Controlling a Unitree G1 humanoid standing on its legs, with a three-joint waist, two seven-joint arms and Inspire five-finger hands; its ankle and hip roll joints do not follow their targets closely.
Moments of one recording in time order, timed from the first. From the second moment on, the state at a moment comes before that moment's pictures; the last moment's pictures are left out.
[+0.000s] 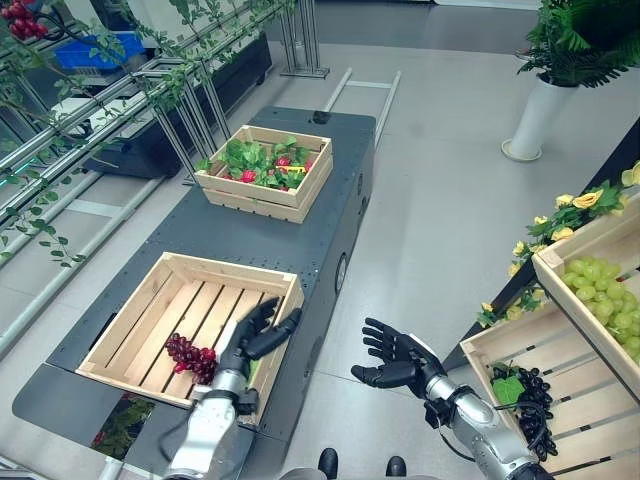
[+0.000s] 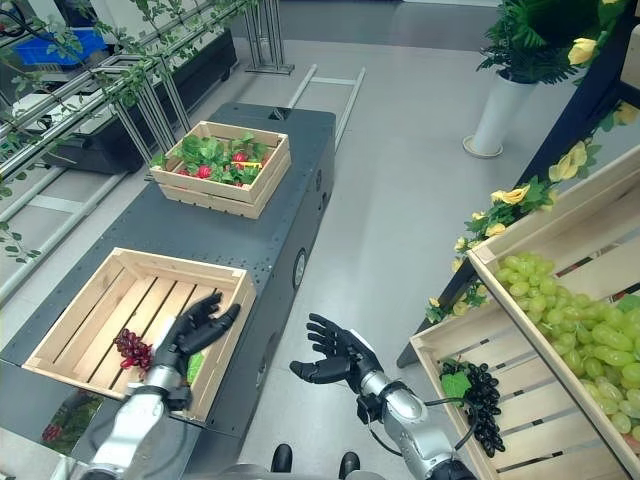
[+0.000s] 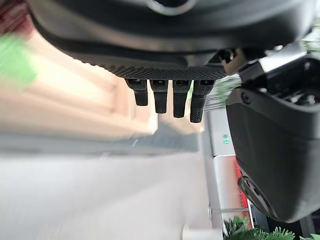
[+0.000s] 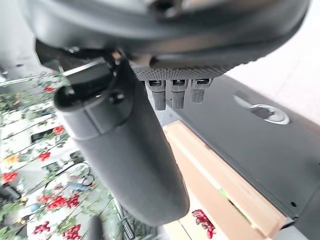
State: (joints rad) left arm 0.06 0.47 -0.14 0.43 -0.20 -0.37 0.16; right arm 0.02 -0.36 0.44 0.39 0.53 -0.07 0.21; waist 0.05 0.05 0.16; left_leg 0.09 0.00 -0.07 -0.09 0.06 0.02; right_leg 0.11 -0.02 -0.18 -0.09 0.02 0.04
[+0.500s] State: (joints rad) left arm -0.04 0.82 -0.06 0.77 0.38 -0.35 0.62; right arm 0.05 -0.46 0.44 0.40 0.53 -0.07 0.22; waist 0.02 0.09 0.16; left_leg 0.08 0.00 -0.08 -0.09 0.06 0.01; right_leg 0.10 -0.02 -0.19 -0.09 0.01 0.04
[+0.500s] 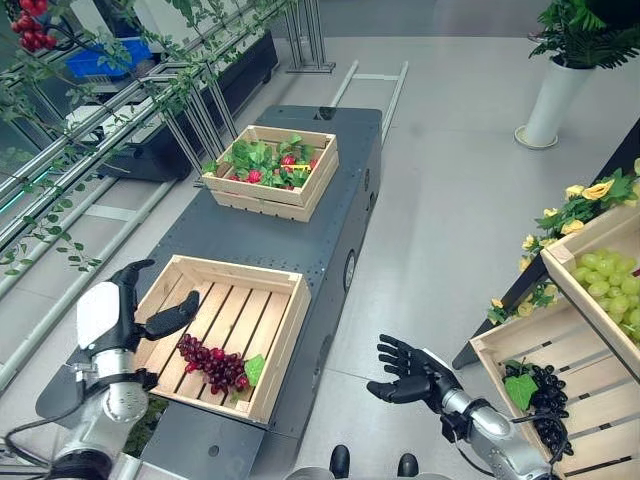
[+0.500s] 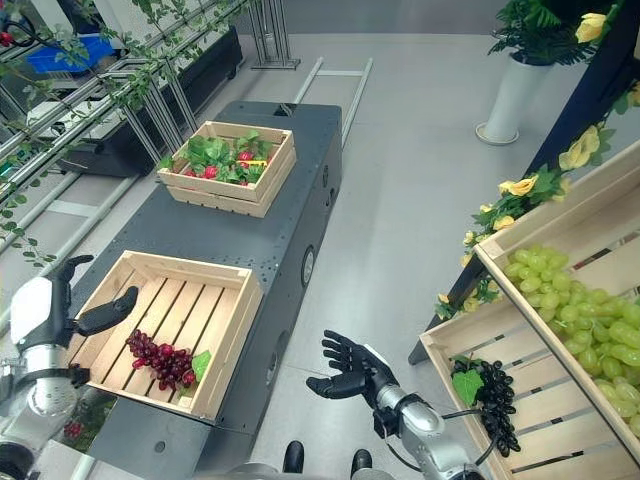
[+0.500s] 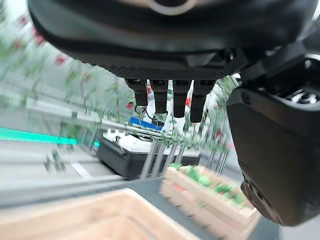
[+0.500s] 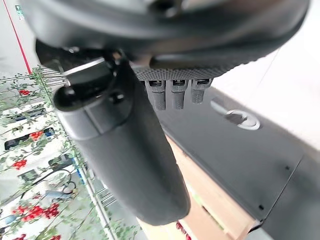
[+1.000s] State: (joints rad) left arm -0.21 0.90 -0.28 0.87 0.62 -0.18 0.67; right arm -0.08 -0.51 0.44 0.44 0.60 -0.08 0.22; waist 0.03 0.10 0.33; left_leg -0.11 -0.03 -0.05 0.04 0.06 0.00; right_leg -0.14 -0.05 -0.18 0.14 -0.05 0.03
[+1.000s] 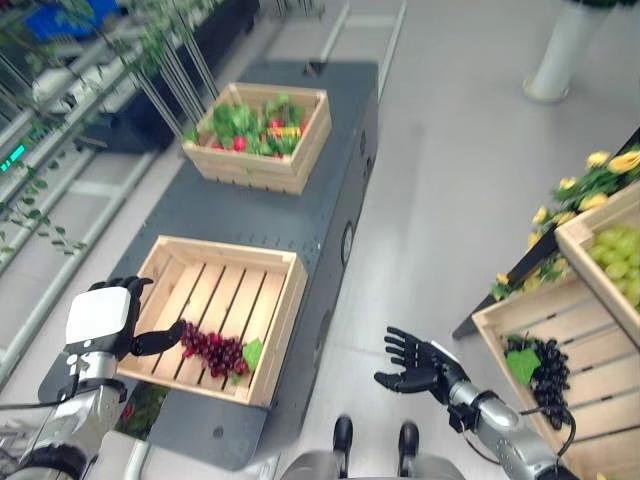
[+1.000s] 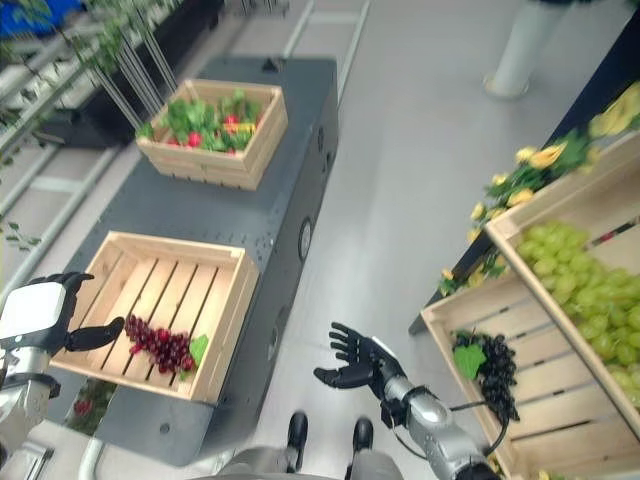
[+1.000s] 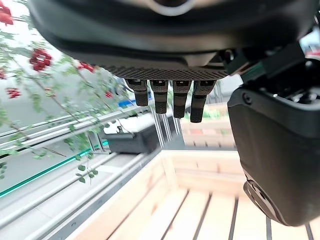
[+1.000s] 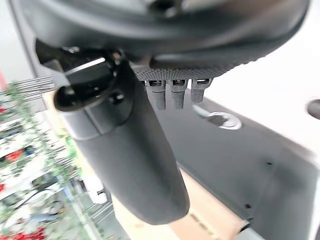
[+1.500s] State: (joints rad) left arm -0.36 0.96 -0.35 0.94 0.63 -0.14 0.67; right arm -0.18 -0.52 0.44 0.44 0.60 -0.08 0.22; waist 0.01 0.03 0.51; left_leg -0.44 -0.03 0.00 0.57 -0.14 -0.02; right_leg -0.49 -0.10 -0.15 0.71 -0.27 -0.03
